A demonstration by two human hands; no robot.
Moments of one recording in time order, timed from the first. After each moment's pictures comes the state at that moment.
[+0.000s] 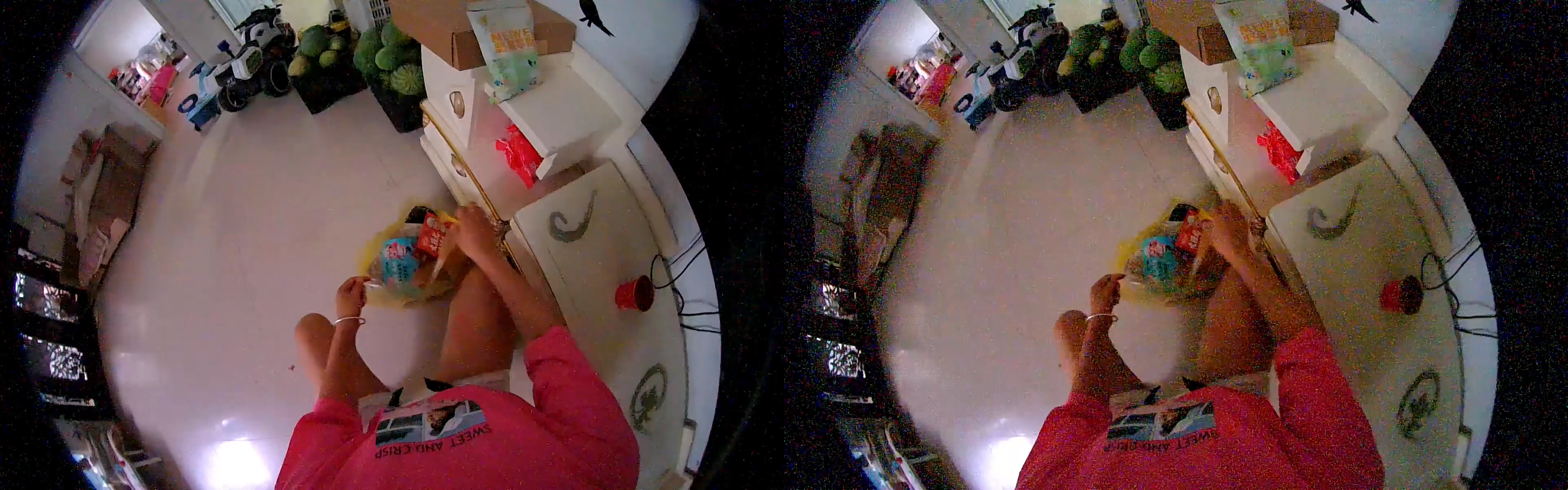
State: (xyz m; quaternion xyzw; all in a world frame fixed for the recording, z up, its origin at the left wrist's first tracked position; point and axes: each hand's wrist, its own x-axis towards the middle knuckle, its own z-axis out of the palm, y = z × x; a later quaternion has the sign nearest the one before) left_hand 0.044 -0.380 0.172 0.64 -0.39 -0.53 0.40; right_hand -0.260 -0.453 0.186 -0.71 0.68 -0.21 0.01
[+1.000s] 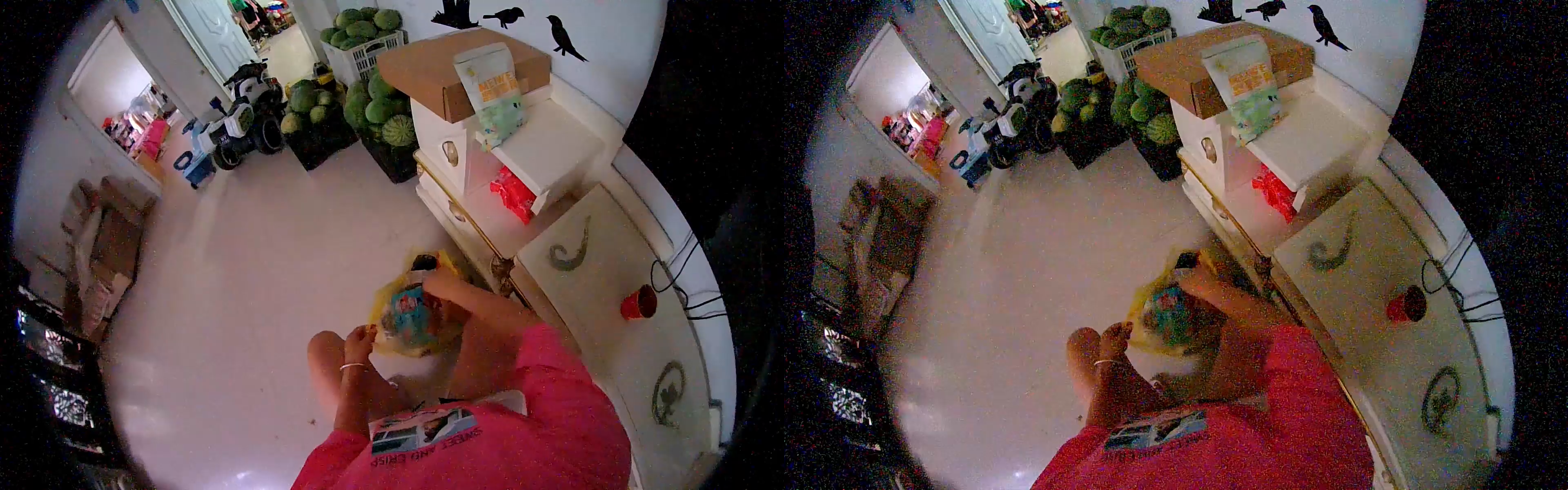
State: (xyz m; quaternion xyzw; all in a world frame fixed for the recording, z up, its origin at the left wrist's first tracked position) left_hand 0.084 -0.412 0.142 0.65 -0.49 -0.50 0.27; right_hand -0.202 -0.507 0.142 -0.86 0.50 0.10 0.08
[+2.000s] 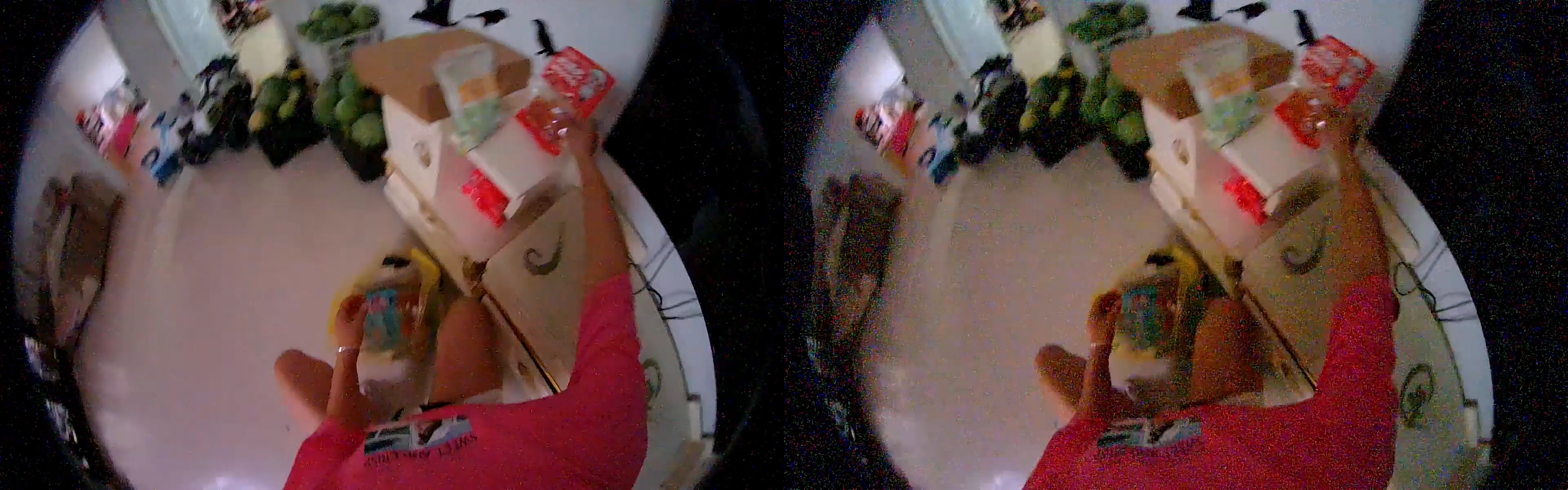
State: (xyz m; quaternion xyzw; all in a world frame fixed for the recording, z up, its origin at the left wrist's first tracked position) left_hand -0.001 -0.452 0.170 0.48 -0.49 -0.54 0.49; right_hand -0.540 -0.563 0.418 -0.47 0.72 -0.51 0.00
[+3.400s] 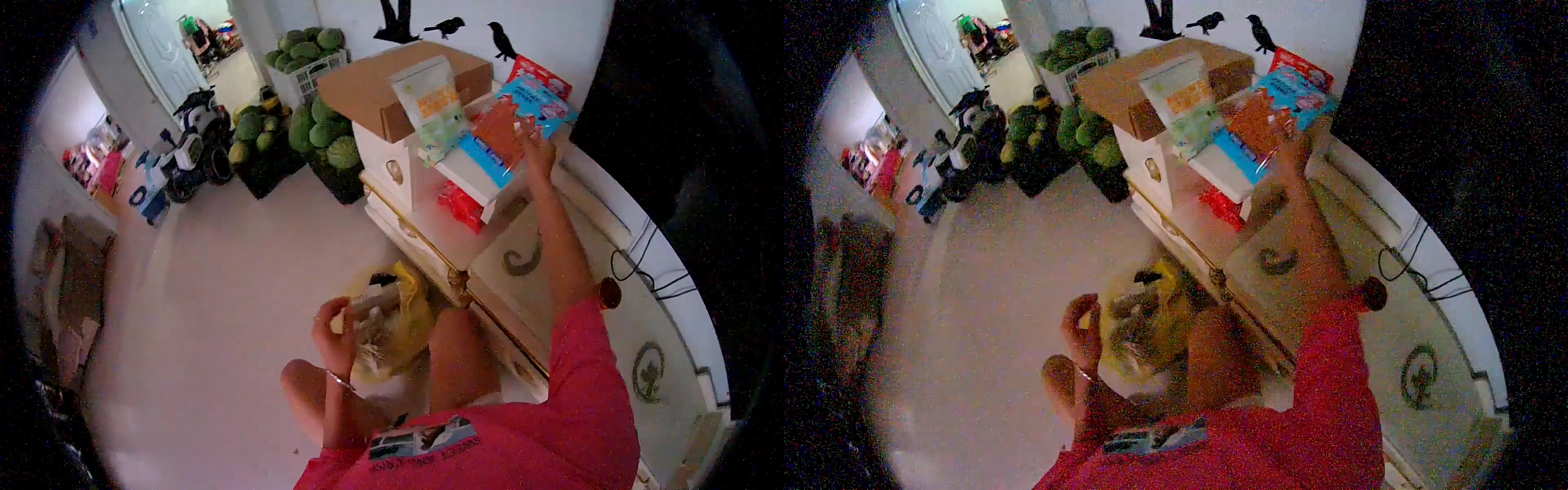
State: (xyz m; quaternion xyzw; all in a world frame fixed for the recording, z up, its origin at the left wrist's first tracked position) left_hand -0.028 -0.438 0.306 0.48 -0.65 -0.28 0.51; right_hand -0.508 -0.555 0.366 -0.31 0.63 -0.71 -0.03
